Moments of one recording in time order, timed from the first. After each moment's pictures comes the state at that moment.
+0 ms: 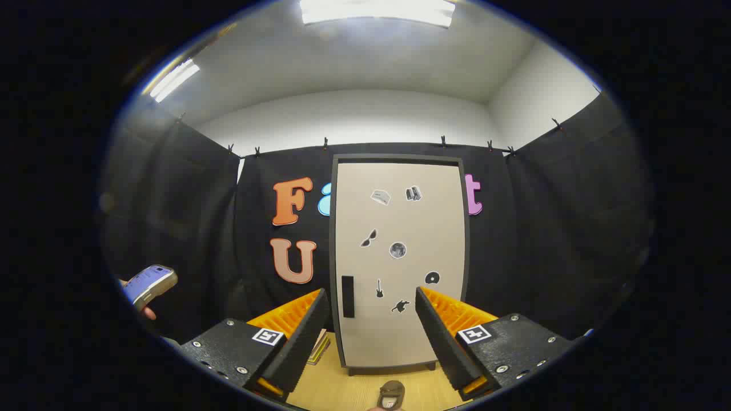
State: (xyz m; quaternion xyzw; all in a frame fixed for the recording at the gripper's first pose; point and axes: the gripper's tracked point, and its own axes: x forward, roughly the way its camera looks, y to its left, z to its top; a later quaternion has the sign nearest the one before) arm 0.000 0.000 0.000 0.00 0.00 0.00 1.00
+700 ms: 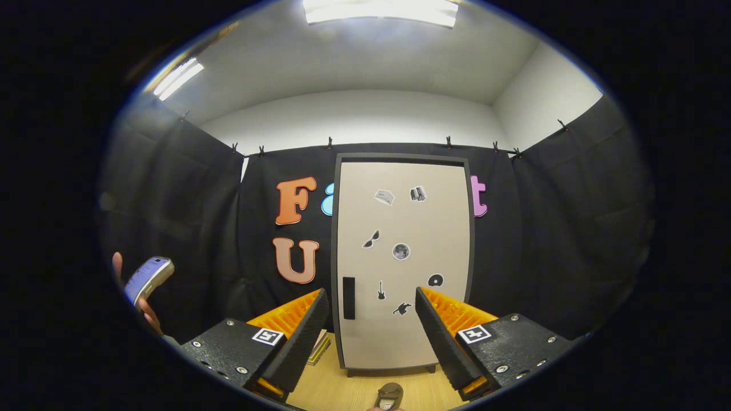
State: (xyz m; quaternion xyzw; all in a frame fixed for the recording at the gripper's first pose) arm 0.010 0.000 -0.003 -0.01 0.00 0.01 1.00
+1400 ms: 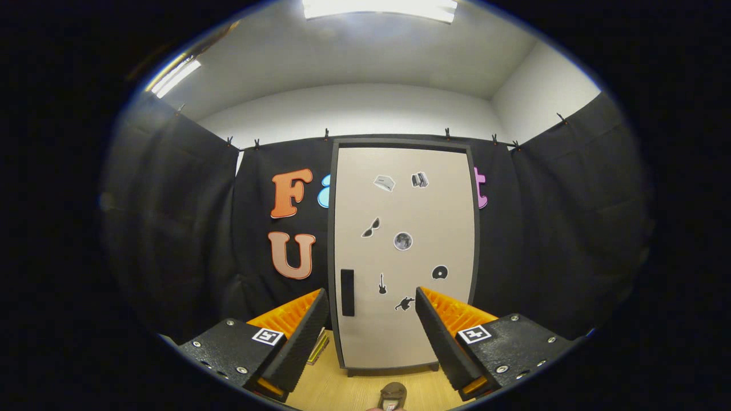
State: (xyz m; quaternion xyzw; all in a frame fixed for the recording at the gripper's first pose) arm 0.040 0.007 -0.033 0.00 0.02 0.00 1.00
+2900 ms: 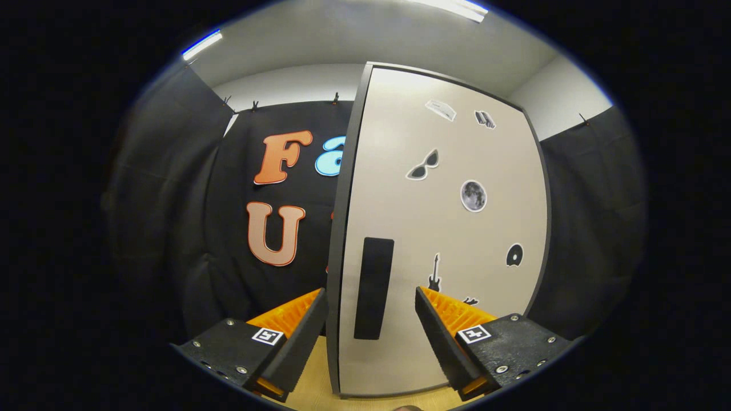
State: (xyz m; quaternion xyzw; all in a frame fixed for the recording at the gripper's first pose) arm 0.232 0.074 -0.147 -0.05 0.03 -0.02 1.00
